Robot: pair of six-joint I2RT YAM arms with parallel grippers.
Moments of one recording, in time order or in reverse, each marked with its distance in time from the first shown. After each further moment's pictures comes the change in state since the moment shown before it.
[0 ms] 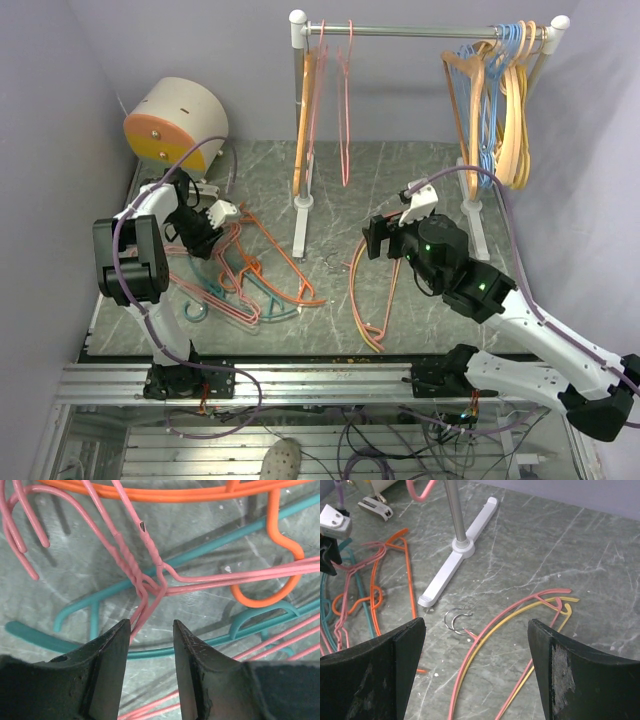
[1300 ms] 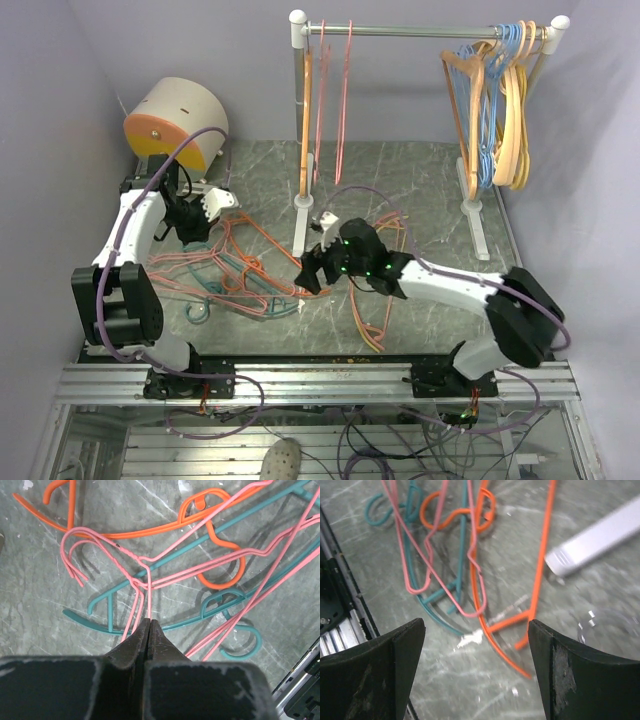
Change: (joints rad) left arm -0.022 -0.311 -0.019 -0.101 0.087 0.019; right arm -0.003 0.541 -0.151 0.449 -0.655 0.033
